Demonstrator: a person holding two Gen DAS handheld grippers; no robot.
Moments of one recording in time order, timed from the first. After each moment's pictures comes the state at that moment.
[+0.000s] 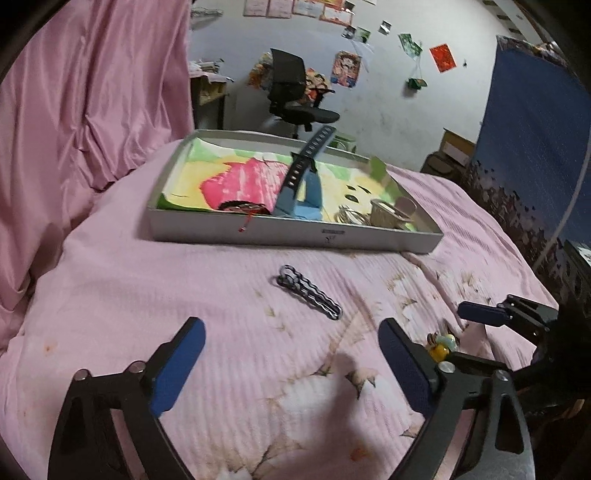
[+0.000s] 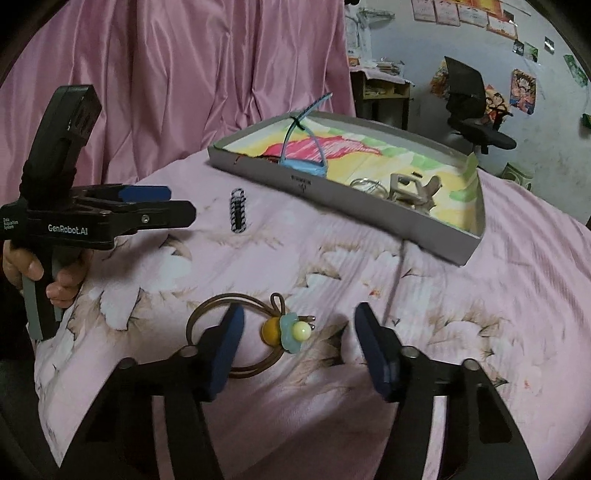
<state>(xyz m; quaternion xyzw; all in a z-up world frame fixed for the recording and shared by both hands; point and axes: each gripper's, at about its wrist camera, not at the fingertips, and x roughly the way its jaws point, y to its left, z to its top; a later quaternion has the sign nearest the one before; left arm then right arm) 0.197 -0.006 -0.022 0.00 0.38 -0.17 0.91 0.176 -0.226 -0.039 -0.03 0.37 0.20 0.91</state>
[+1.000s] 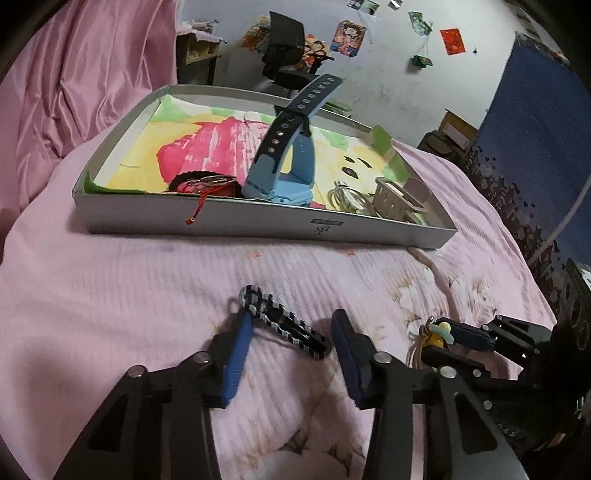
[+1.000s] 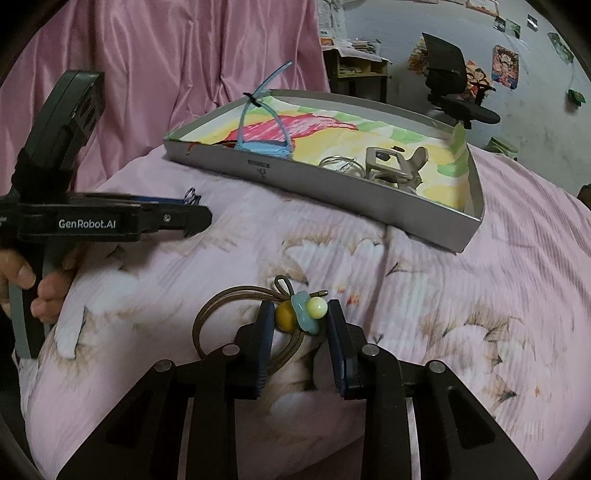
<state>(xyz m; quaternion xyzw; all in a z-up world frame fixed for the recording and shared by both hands) 0.253 -0.031 -0.046 -0.04 0.45 -0.19 0.87 0.209 -0.228 -0.055 -0.01 0.40 0.15 0.90</state>
